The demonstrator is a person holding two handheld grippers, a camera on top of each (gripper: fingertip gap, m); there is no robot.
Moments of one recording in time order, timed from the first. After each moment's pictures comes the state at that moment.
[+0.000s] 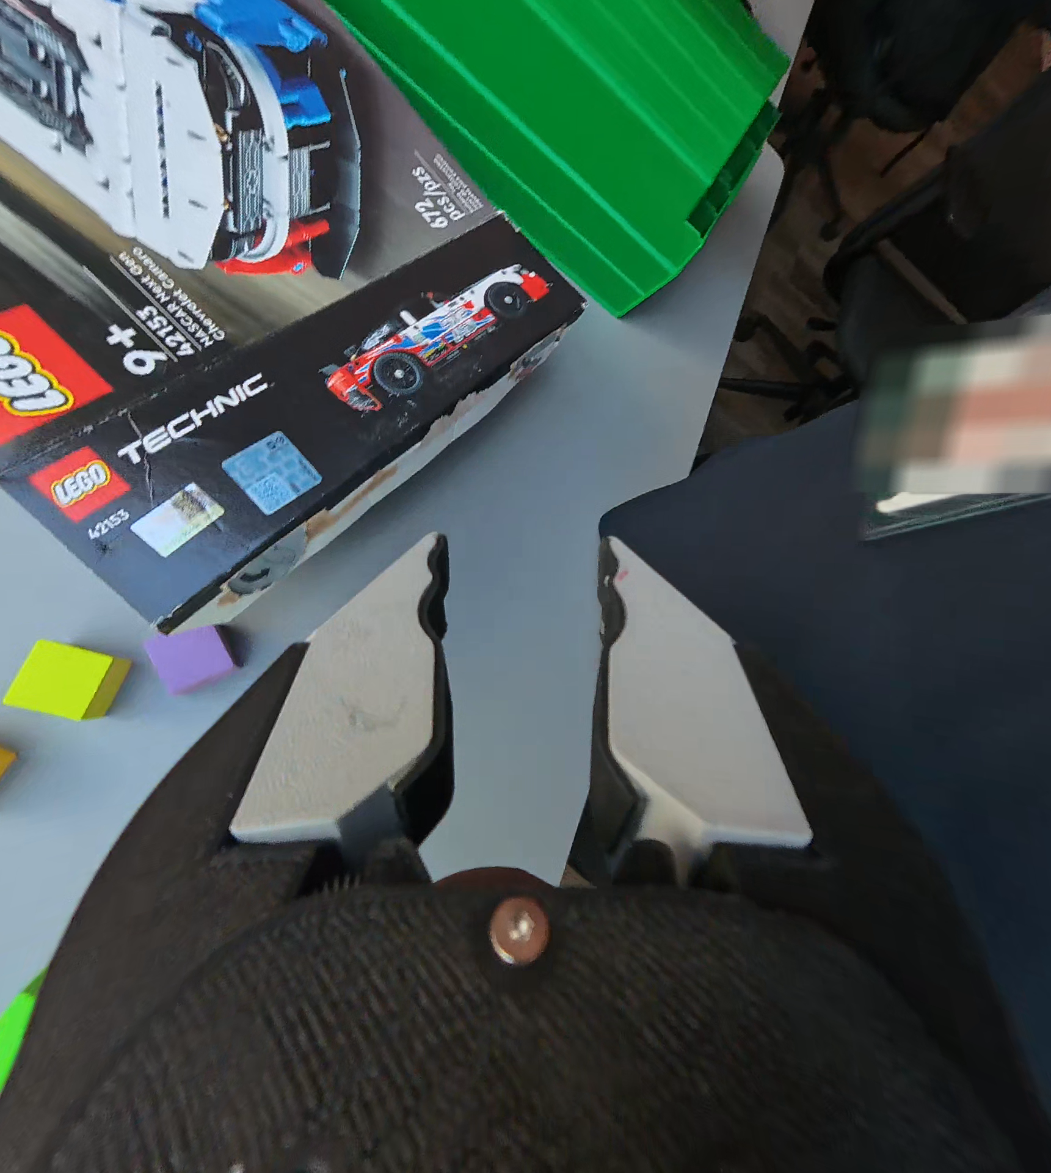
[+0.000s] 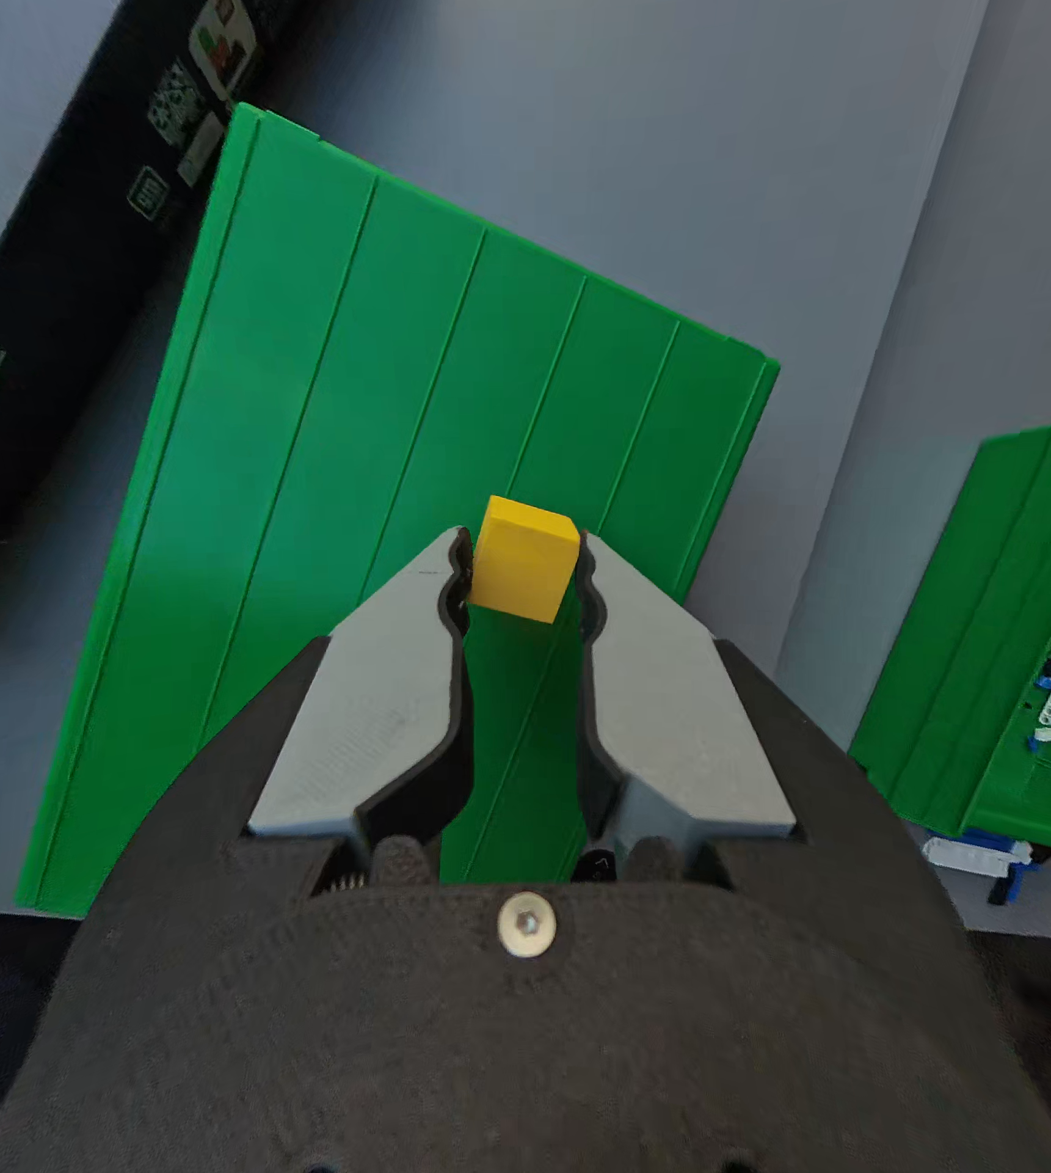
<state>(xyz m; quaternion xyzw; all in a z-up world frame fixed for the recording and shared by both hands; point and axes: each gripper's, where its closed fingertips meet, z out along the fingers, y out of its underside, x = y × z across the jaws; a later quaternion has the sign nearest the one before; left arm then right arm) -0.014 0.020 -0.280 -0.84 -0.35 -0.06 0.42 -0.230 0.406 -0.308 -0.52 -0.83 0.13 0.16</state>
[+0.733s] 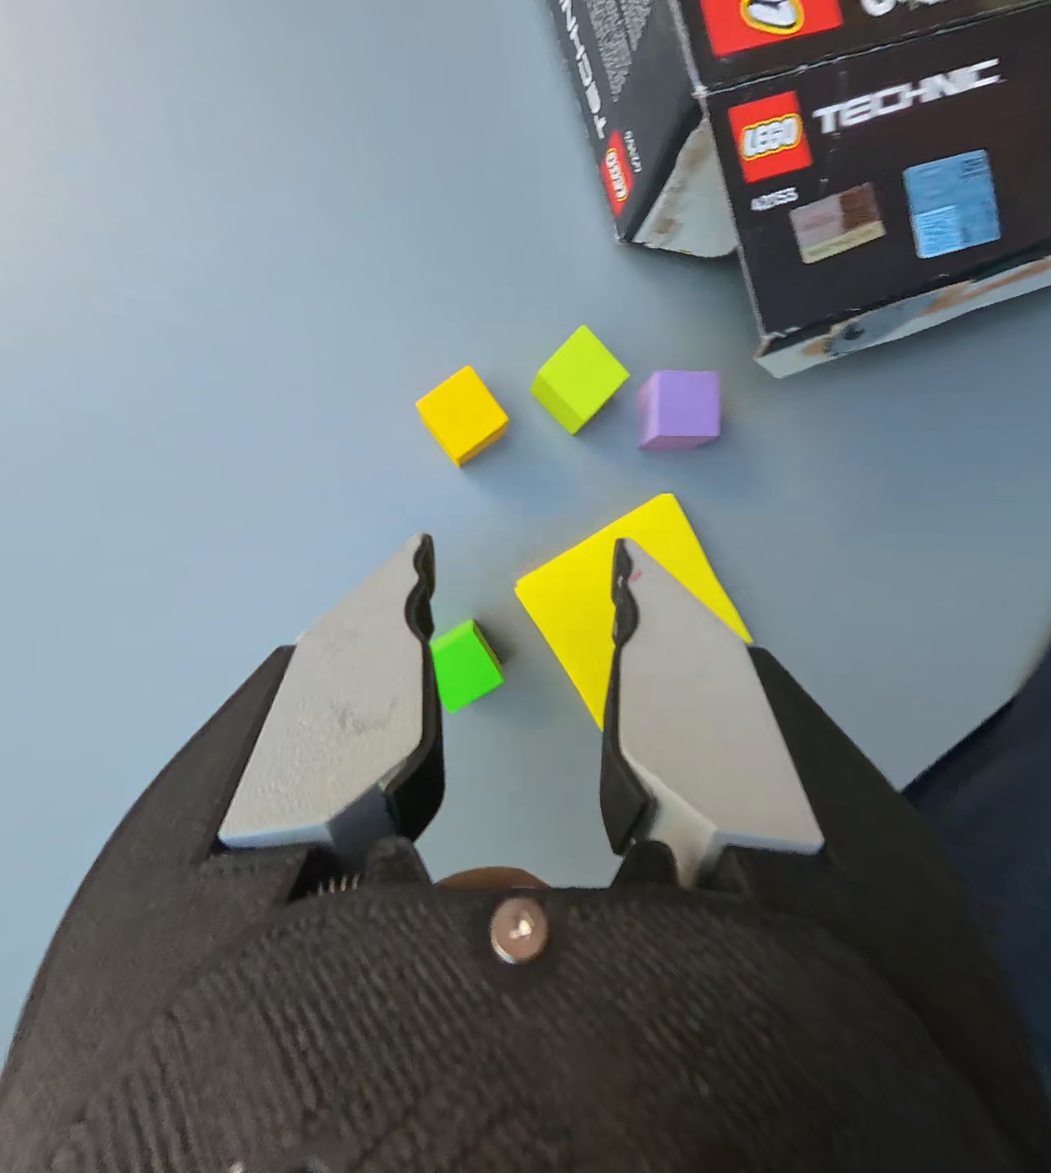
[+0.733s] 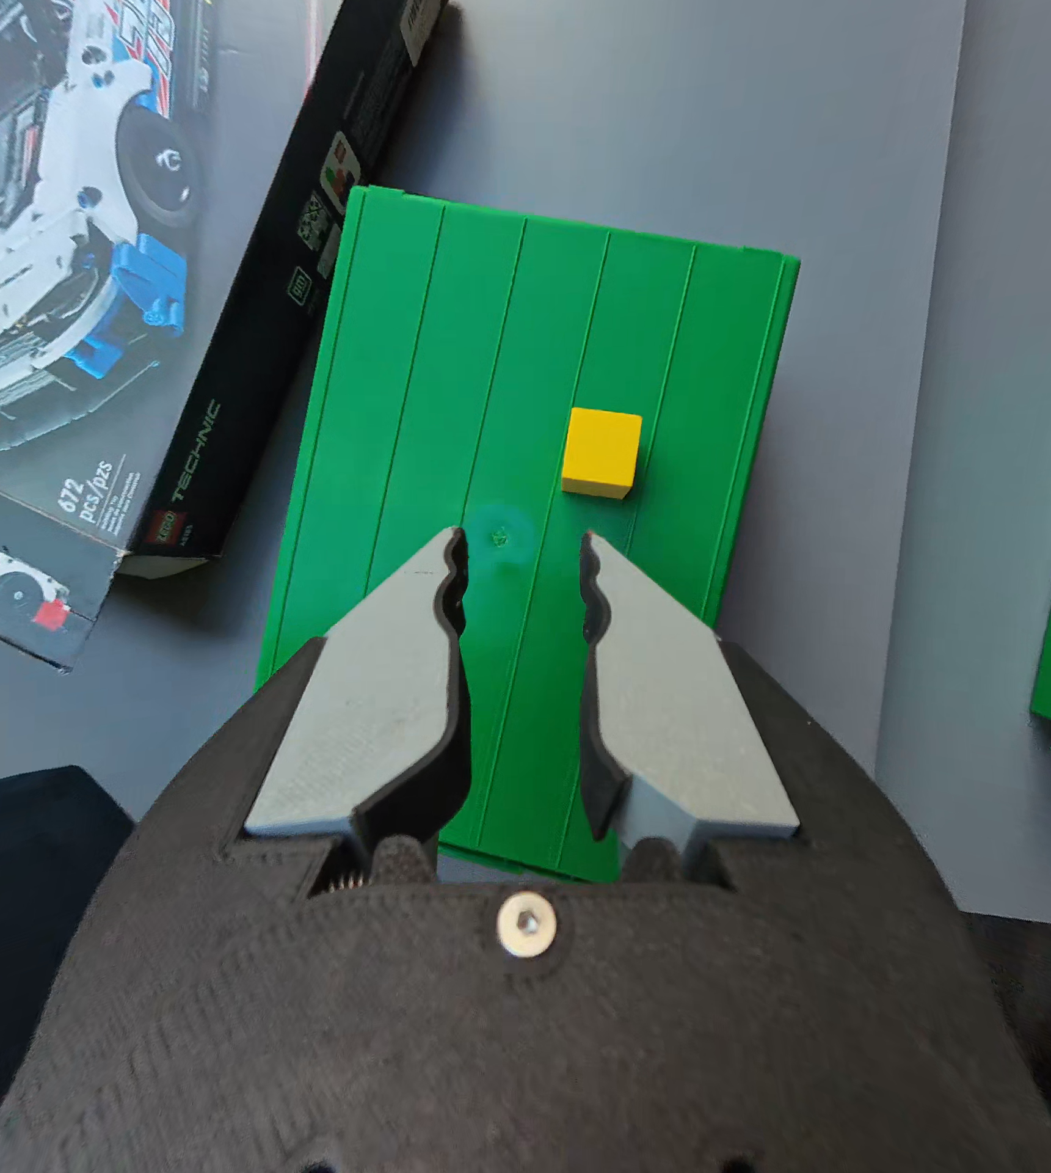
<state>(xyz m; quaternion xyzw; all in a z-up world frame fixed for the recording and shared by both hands) -0.071 -0.153 -0.361 -0.82 -0.52 0.07 0.23 -0.185 0.395 -0.271 -0.58 -0.77 0.24 0.13</state>
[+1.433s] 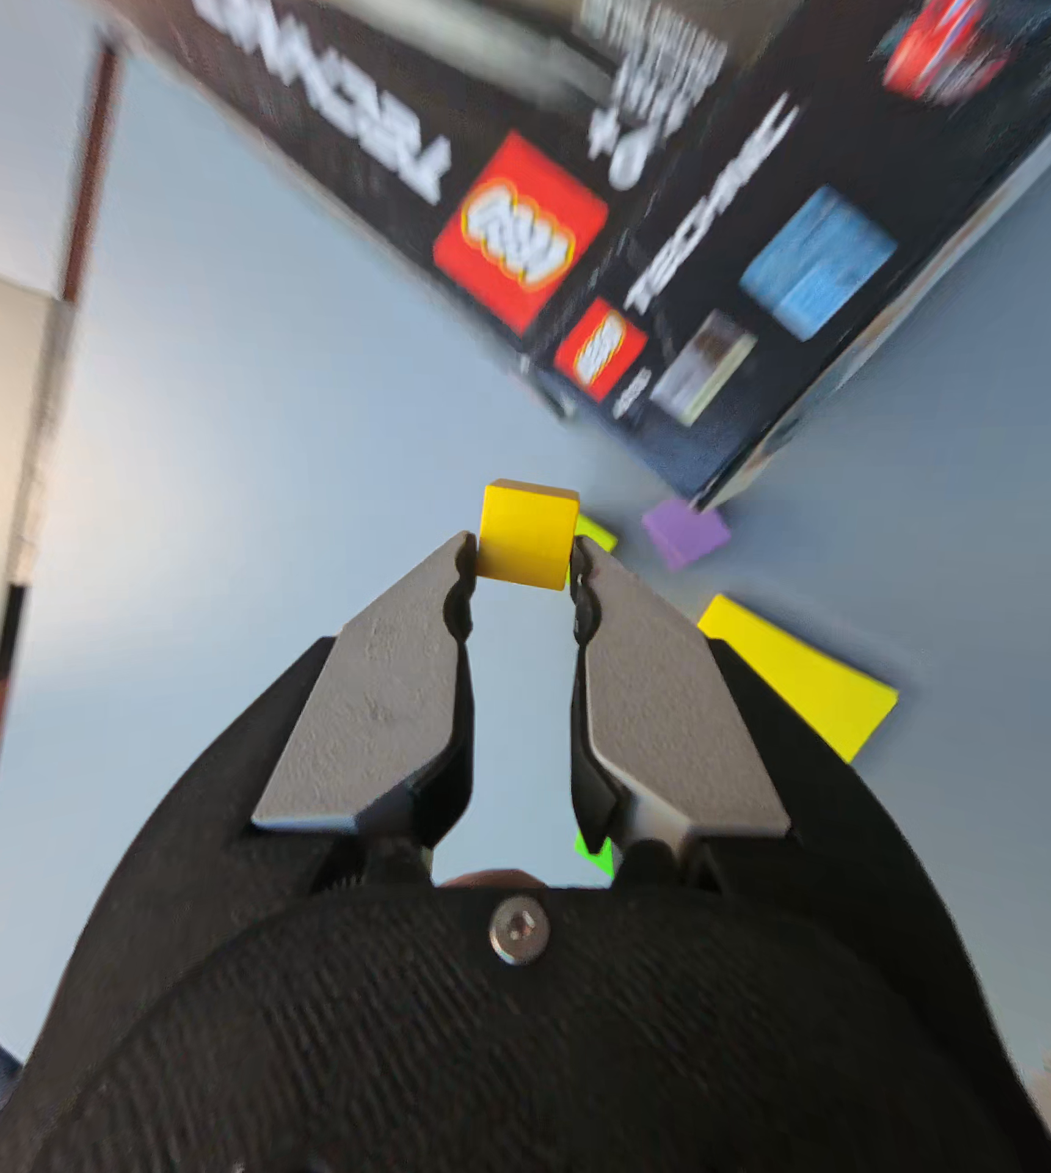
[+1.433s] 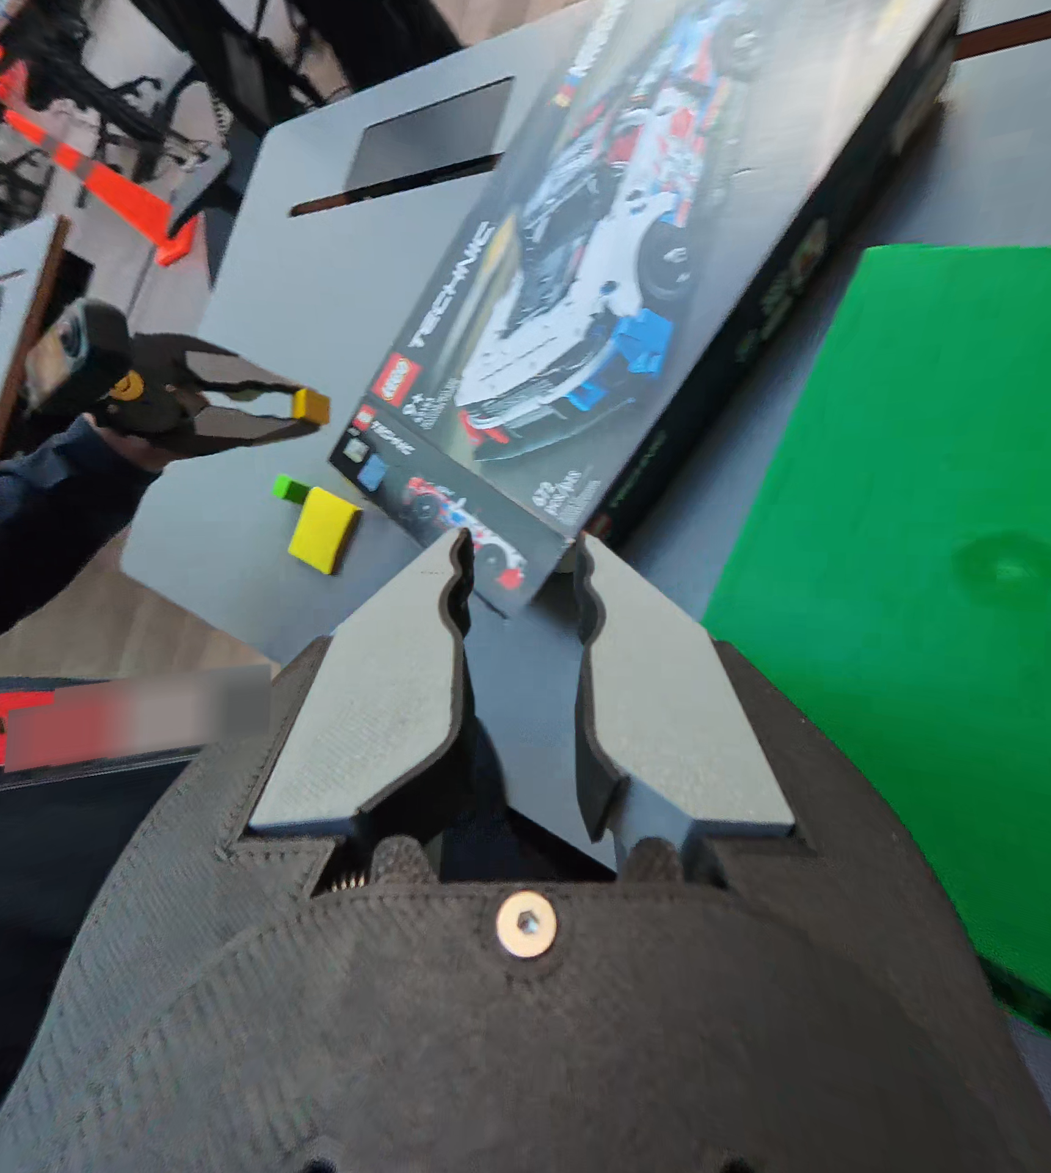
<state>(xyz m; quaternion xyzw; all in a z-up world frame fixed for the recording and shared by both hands) -0.127 -0.099 -0.343 -0.93 -0.25 0.18 0.20 -0.109 0.249 -0.199 -0.51 -0.74 0.44 -0.04</state>
